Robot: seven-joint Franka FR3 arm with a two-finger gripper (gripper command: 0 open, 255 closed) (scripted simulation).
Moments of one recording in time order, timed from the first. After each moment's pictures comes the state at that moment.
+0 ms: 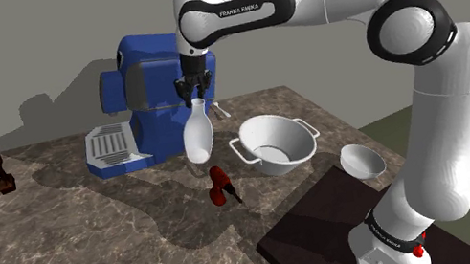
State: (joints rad) arm 0.11 0.39 0.20 -1.53 -0.08 1.89 0.21
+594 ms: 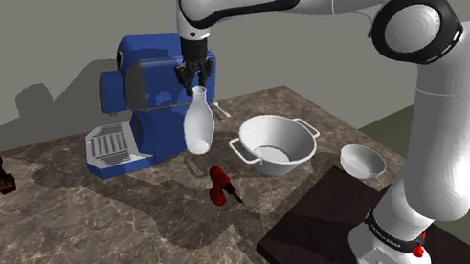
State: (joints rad) arm 0.11 0.37 0.20 -1.45 -0.08 1.79 0.20
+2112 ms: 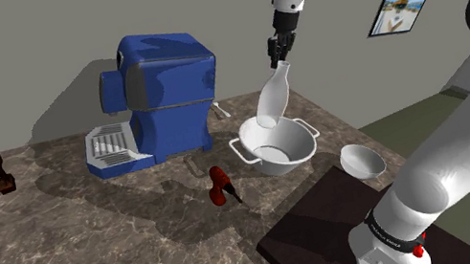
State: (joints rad) arm -0.17 -0.09 0.00 -1.86 -0.02 1.75 -0.27
